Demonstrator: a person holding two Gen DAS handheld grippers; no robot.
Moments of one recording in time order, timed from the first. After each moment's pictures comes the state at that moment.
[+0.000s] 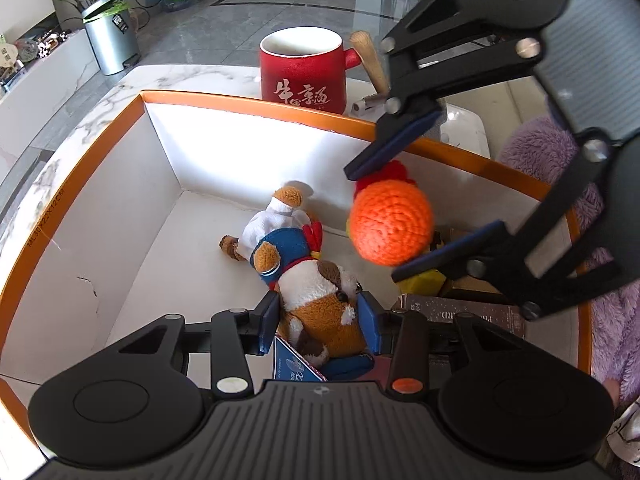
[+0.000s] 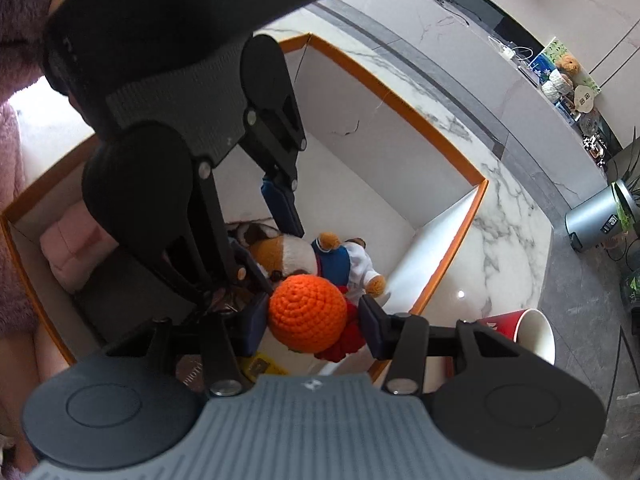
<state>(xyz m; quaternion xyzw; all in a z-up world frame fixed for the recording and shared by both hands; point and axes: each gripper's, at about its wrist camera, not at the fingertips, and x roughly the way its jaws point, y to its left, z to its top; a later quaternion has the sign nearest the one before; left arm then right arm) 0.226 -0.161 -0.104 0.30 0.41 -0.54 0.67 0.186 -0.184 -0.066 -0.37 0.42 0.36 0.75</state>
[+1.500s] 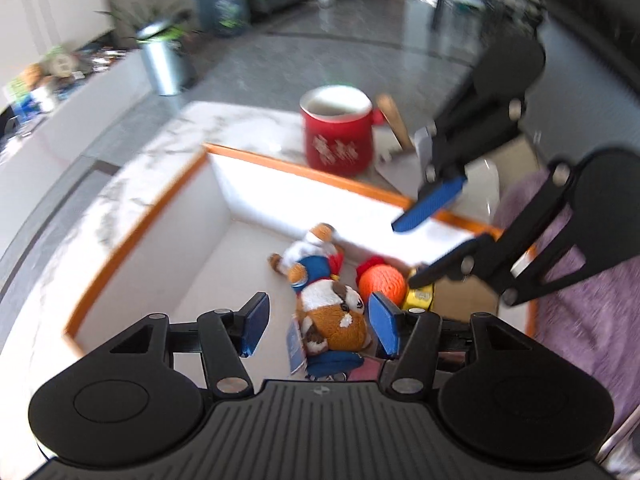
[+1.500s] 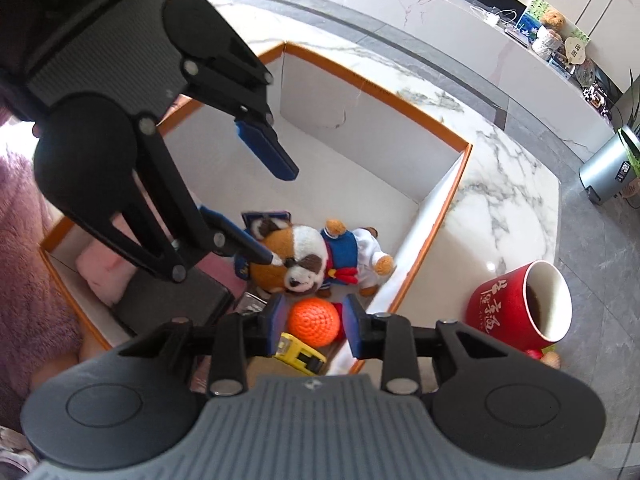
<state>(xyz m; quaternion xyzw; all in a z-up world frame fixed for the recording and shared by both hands) 0.193 -0.128 -0.039 0.27 0.37 -0.47 0.75 0.174 -0.211 -0.026 -0.26 0.45 0.36 0.77</state>
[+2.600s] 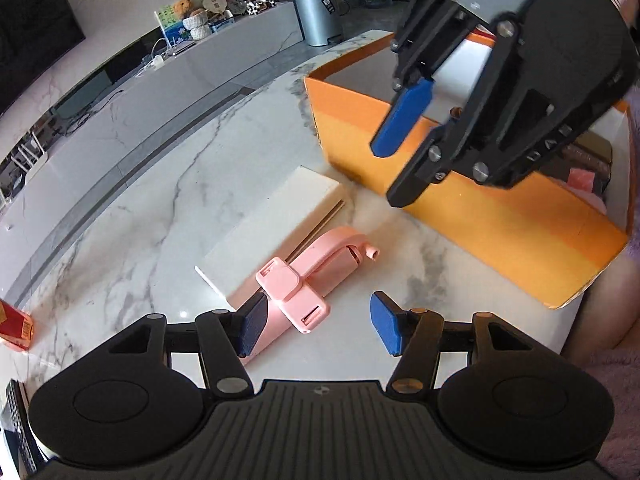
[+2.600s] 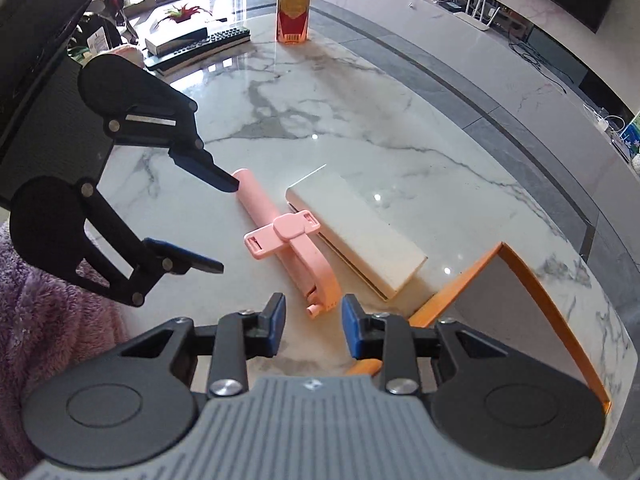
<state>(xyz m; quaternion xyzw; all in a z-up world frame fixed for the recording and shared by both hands) 0.174 0.062 -0.069 0.28 0.39 -0.30 0.82 0.165 -0.007 -0.036 -0.33 0.39 0.49 0.71</state>
